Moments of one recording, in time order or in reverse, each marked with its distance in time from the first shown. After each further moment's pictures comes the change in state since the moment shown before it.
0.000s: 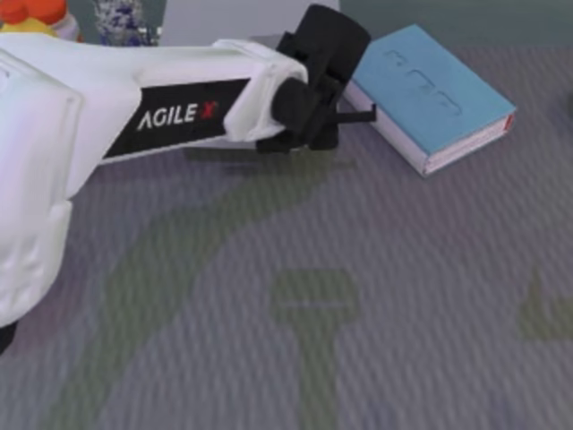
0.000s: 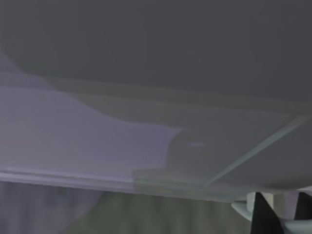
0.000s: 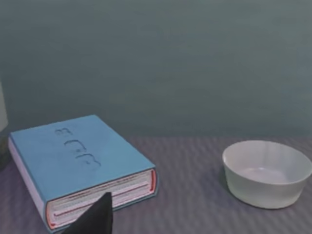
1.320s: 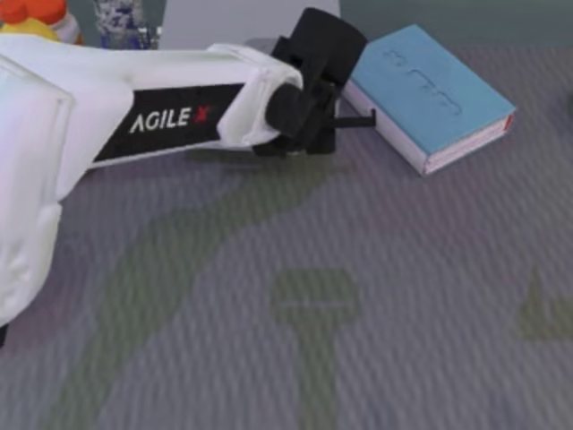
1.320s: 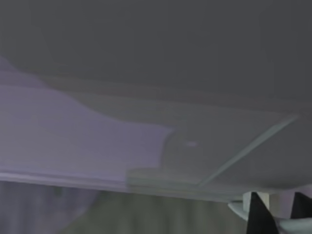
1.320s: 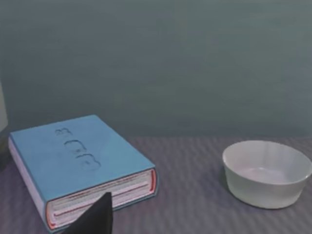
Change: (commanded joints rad) left arm 0.001 -0.028 -0.042 0.033 0.023 0.029; right arm 0.000 0.000 0.000 0.000 0.000 0.000
